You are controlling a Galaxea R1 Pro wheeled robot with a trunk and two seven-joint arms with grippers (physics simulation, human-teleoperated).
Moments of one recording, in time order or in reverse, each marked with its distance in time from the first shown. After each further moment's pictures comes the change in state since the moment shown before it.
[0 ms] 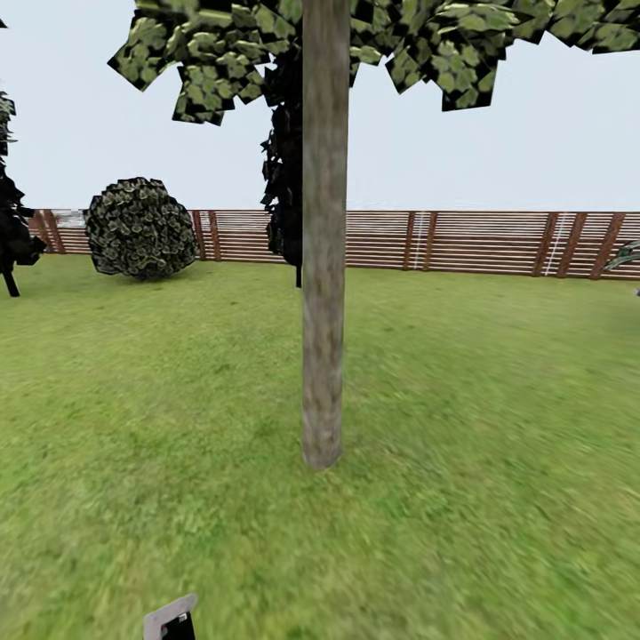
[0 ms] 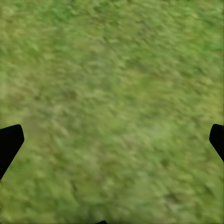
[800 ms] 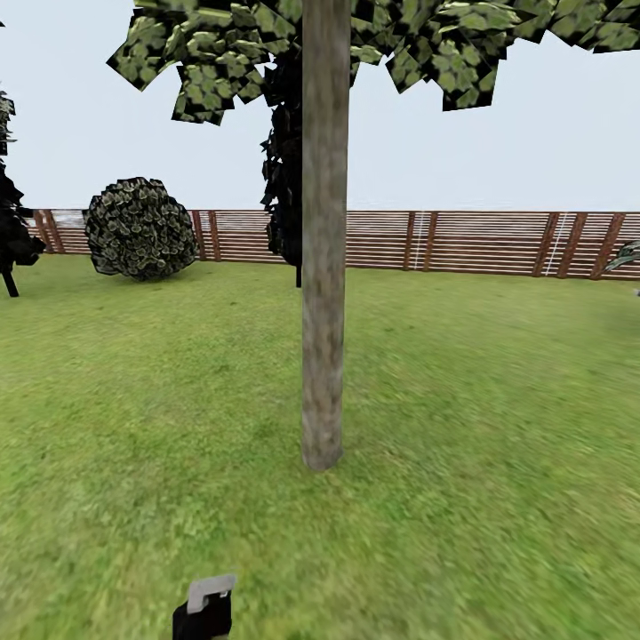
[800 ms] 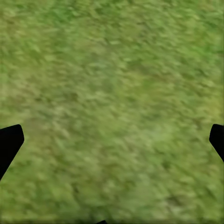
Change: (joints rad) left arm -0.025 0.000 -0.215 -0.112 -0.025 0.116 -0.003; right arm 0.000 0.001 0.002 0.001 0.001 -0.001 0.000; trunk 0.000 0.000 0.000
